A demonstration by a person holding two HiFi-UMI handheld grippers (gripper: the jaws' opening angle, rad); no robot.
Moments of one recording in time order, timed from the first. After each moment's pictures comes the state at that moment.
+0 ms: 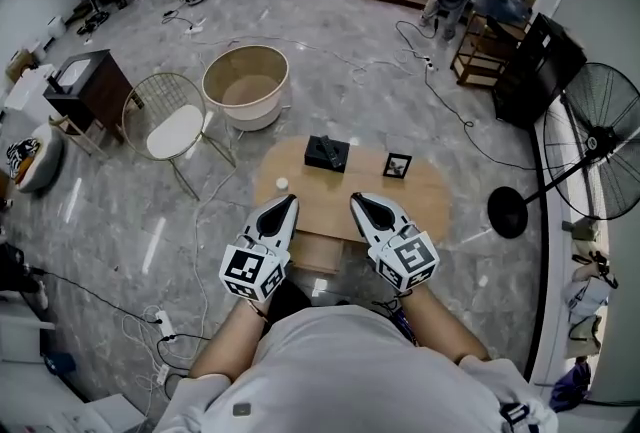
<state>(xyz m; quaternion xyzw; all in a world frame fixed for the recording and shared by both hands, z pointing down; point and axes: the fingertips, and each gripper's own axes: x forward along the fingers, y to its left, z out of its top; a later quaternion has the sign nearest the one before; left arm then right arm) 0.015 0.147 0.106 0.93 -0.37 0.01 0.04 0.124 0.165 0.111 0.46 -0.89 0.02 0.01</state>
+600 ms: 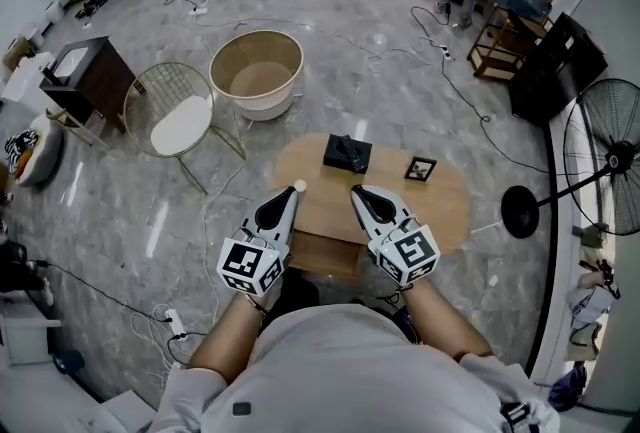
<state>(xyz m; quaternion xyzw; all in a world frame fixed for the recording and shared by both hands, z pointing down) -0.050 0.026 0.129 0.92 -0.38 0.02 0.06 0.059 0.042 0.138 0.45 -0.89 0.03 0.03</state>
